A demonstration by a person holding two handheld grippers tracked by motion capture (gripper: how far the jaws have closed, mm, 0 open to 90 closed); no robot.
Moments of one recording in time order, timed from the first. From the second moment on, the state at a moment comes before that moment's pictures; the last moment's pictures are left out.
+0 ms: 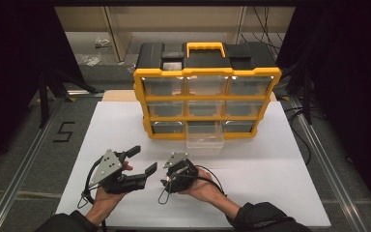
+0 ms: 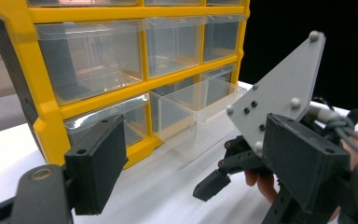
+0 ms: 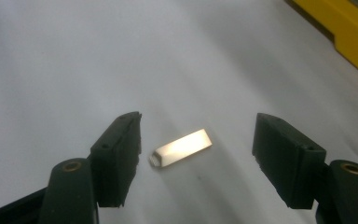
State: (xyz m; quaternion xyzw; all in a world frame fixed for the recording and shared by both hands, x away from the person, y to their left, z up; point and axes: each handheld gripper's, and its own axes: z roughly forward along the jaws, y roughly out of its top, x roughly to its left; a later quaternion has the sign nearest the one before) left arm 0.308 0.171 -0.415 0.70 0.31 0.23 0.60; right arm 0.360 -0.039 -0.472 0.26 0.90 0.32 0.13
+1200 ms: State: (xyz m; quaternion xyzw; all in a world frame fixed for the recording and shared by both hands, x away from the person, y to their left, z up) left arm 0.308 0.171 -0.415 0.70 0.31 0.23 0.60; right arm 0.370 -0.040 -0.482 0.28 0.91 0.30 0.10
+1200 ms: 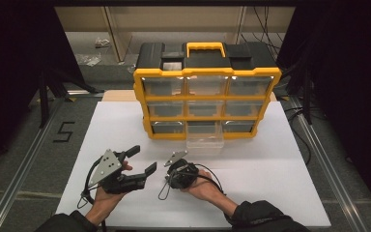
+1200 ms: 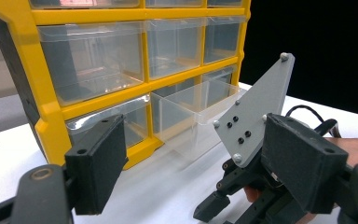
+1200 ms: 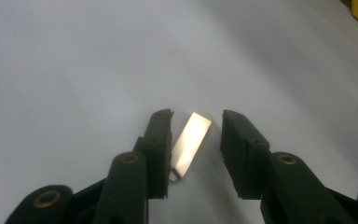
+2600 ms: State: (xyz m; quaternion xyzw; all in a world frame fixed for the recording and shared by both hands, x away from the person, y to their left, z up) left arm 0.308 0.171 -0.414 0.69 0.31 0.23 0.61; right arm 0.373 -0.056 -0.446 0.27 0.89 0.36 0.11
